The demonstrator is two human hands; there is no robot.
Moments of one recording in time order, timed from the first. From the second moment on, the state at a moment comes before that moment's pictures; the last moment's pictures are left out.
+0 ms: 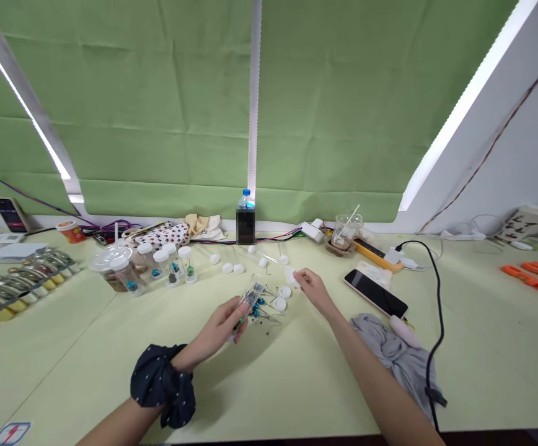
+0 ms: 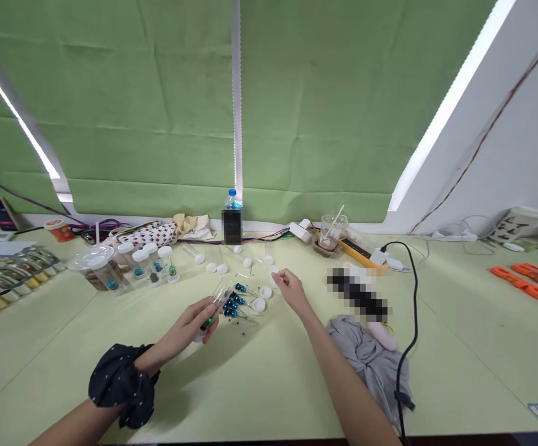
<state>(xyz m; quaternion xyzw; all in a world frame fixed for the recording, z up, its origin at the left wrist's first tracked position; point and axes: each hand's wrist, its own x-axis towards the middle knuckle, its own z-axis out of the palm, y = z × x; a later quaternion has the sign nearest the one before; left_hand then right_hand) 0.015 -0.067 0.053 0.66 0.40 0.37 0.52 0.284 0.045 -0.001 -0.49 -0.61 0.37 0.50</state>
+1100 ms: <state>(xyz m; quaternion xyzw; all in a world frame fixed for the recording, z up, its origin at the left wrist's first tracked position) 0.008 -0.006 0.028 0.62 0.54 0.43 0.37 0.223 0.013 -0.001 -0.29 -0.70 0.52 0.39</state>
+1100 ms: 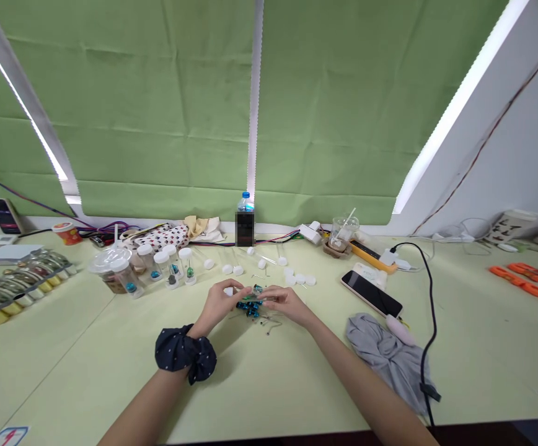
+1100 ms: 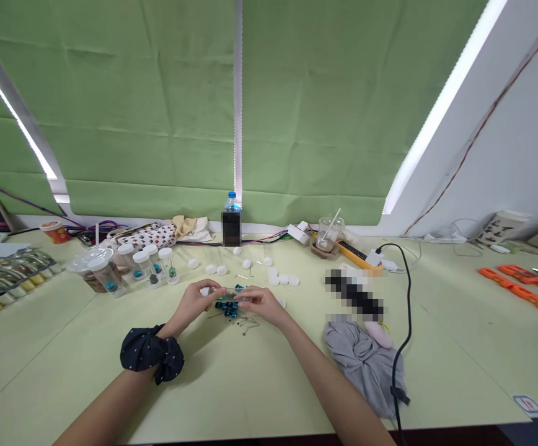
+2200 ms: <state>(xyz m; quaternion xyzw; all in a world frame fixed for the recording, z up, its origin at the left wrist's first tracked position) -0.025 0.065 0.007 0.71 0.61 0.32 -0.17 0.245 0.025 -0.027 -0.50 -0.70 0.26 0.44</state>
